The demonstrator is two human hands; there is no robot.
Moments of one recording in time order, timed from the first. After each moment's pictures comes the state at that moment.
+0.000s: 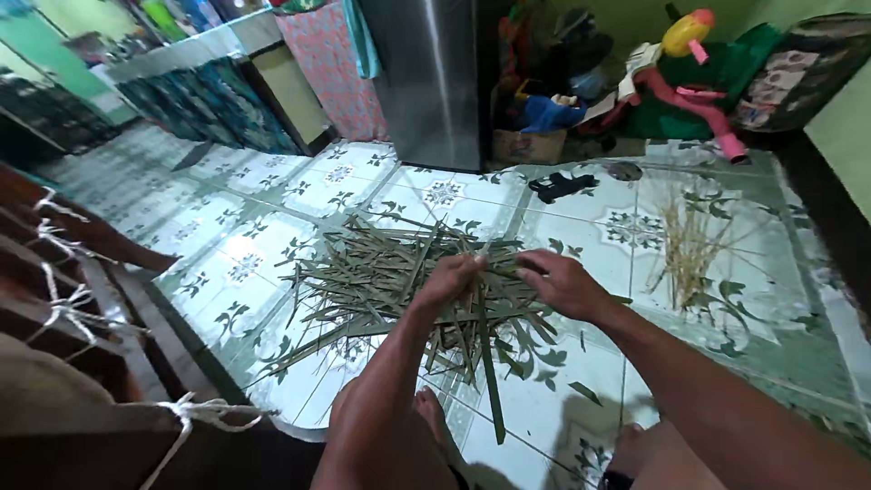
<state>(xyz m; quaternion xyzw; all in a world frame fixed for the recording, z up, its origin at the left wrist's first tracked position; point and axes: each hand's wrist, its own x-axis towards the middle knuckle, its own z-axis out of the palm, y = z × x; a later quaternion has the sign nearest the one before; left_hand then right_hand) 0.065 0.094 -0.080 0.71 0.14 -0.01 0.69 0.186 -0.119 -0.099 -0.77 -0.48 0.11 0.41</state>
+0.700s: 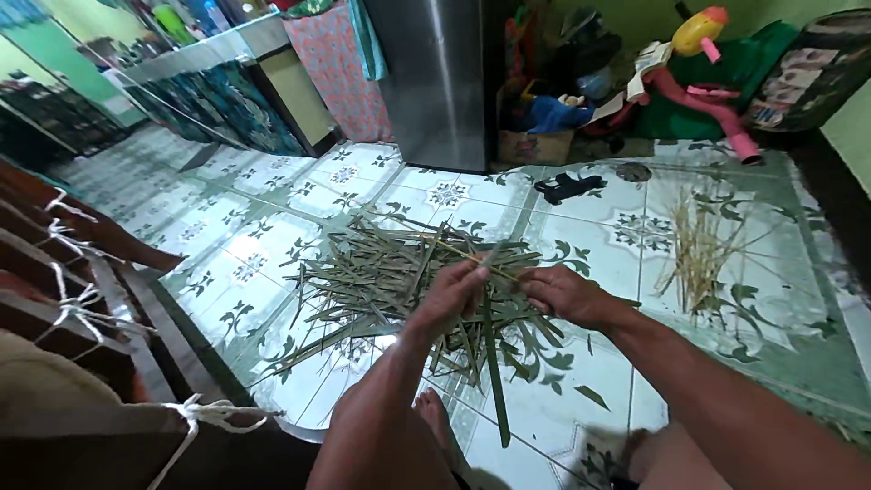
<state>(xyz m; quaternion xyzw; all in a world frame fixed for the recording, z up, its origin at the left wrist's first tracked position) 0.035 0.084 -0.059 0.68 0.08 0.07 0.73 0.179 -0.118 -0.088 -0.64 -0.46 0.32 0.52</state>
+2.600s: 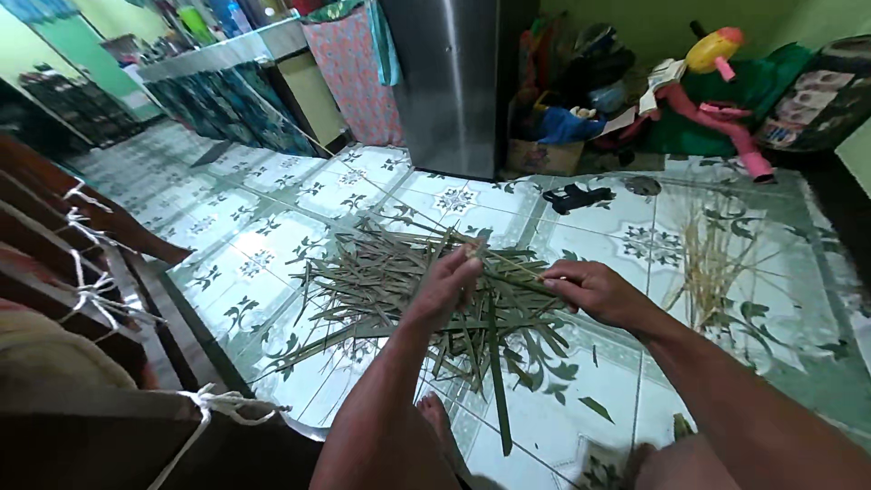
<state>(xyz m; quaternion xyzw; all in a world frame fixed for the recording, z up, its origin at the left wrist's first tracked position) 0.027 0.101 -0.042 0.67 0.07 0.11 0.74 0.195 -0.132 -0.083 -0.71 -0.48 0.17 0.48</state>
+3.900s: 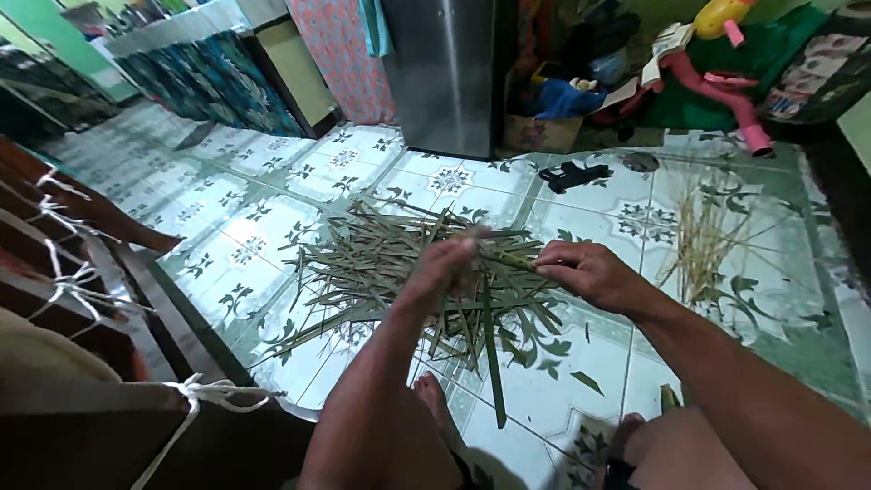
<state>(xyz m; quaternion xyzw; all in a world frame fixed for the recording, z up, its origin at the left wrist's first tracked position) 0.023 0.097 -0.041 0.65 0.06 0.09 0.75 0.189 -0.133 -0.079 -0.68 -0.50 0.18 0.51</state>
